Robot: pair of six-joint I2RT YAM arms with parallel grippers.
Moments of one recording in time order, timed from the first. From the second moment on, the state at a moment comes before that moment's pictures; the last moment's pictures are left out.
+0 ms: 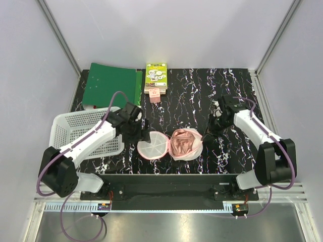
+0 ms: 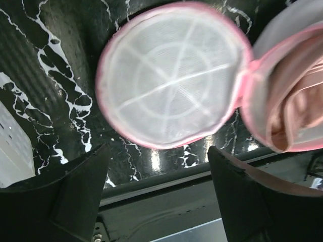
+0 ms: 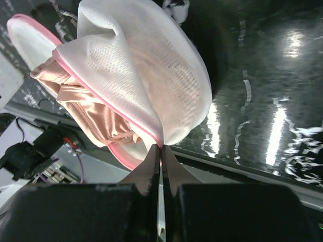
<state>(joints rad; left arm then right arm) -0.57 1.33 0.99 -0.80 0.09 -0.58 0.22 1.45 1.03 -0.89 -0.45 0.50</state>
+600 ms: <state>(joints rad) -0.57 1.57 0.93 -0.70 0.07 -0.56 0.29 1.43 1.21 -1.04 -0.28 0.41</state>
